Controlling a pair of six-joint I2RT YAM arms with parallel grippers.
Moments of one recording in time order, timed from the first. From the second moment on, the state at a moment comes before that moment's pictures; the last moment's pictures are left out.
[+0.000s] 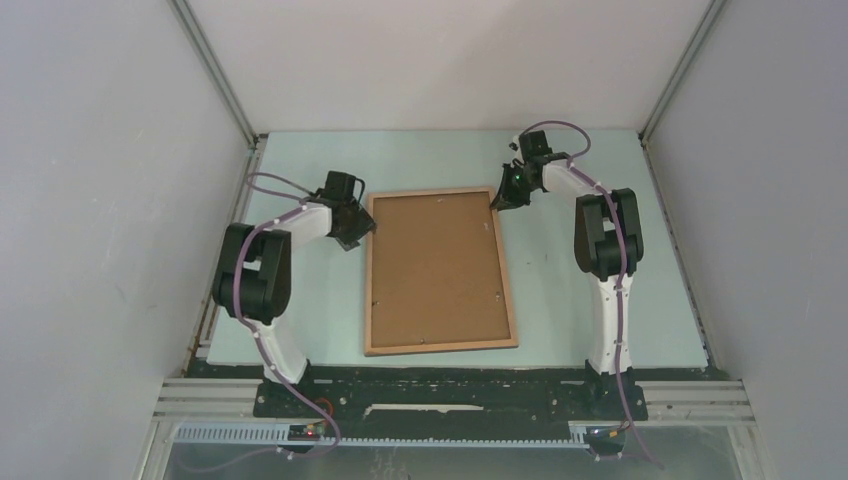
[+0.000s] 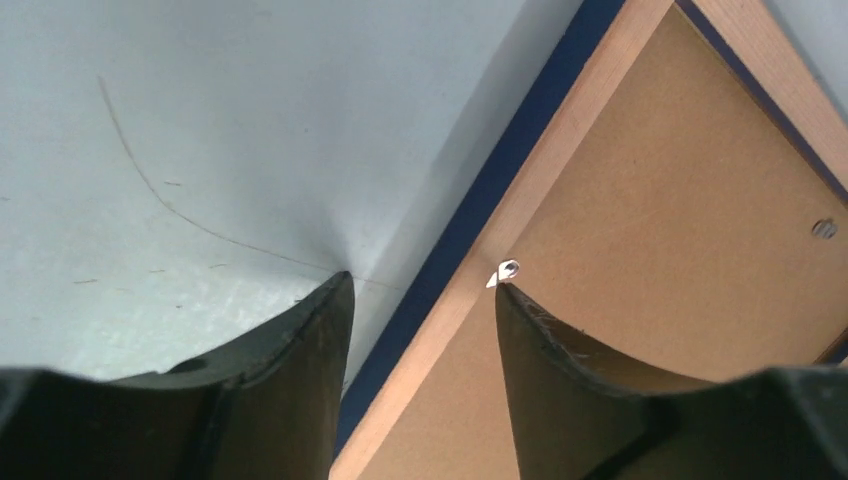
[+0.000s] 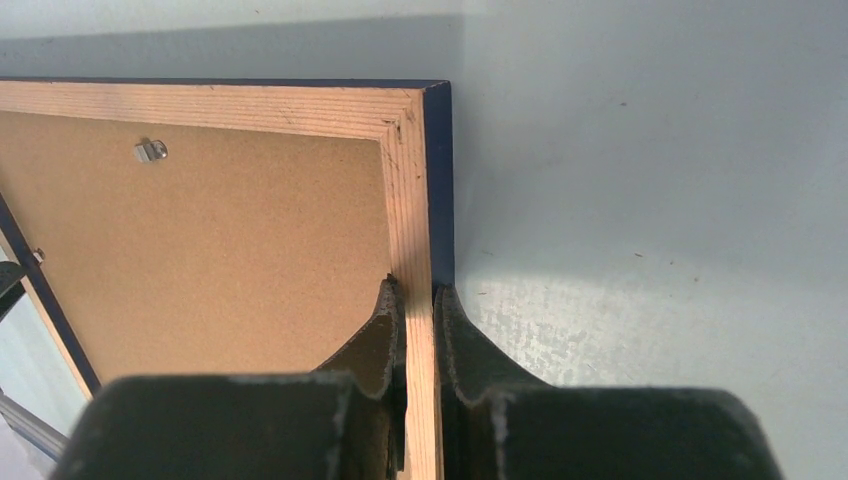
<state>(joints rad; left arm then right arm) -0.21 1.82 1.13 -0.36 -0.06 -0.87 0.20 2.27 1.77 -0.55 -0.33 0.36</state>
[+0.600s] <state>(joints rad) -0.20 1.64 0.92 -0.36 0.08 -0.74 0.26 2.04 1.60 -0.64 -0.07 0.35</state>
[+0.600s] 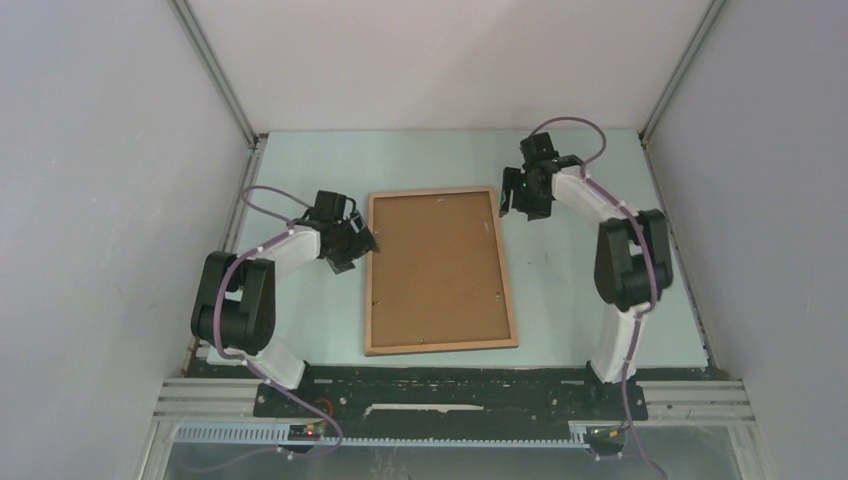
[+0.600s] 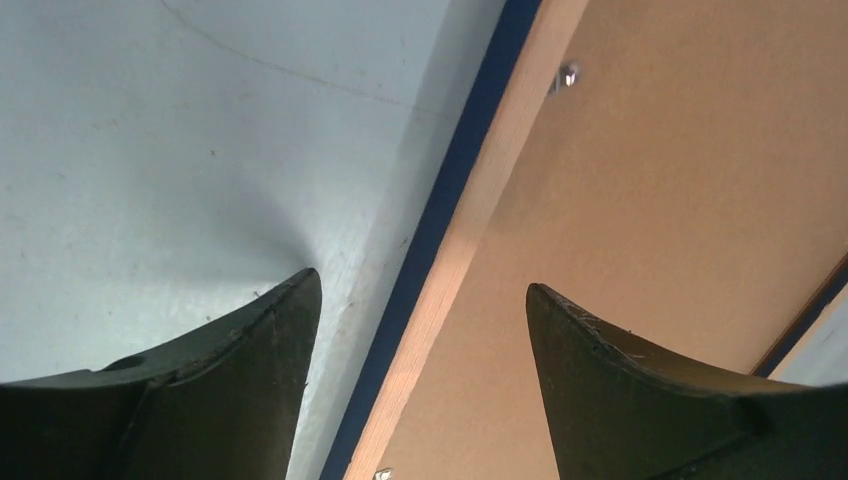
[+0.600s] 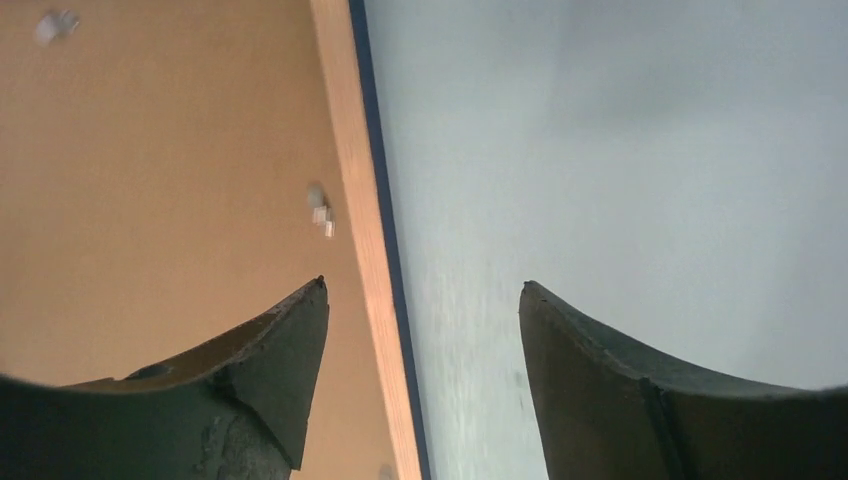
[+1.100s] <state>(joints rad) -0.24 1.55 0.76 -0.17 0.20 -0.73 0.44 1.64 1.03 -0.71 -0.05 0.43</state>
